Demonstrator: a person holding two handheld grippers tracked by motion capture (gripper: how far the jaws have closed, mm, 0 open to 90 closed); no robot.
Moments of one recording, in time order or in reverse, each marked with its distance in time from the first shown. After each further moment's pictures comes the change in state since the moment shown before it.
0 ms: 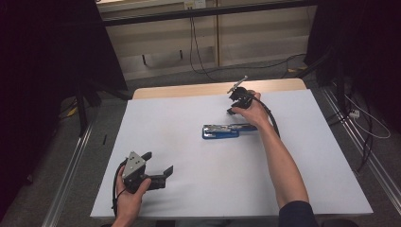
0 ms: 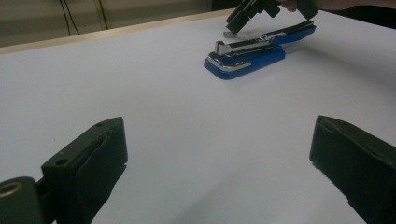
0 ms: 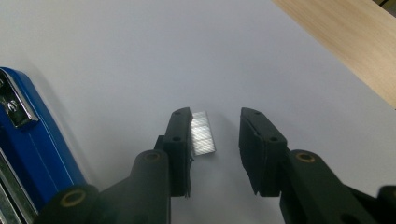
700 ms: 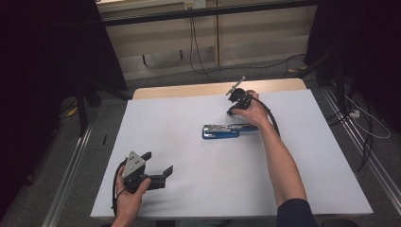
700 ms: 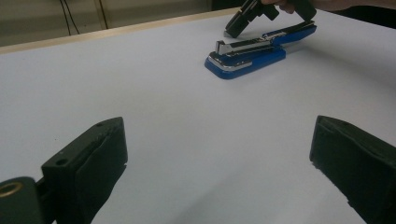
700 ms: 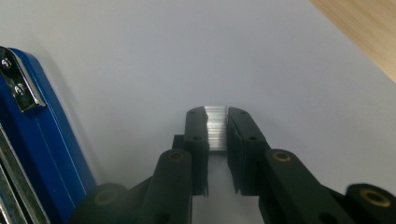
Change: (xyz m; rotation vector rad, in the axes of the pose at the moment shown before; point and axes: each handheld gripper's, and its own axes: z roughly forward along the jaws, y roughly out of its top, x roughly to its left) left arm 0.001 0.000 0.000 0.003 0.003 -0.001; right arm 0.000 0.000 0.007 0.034 0.058 -0.046
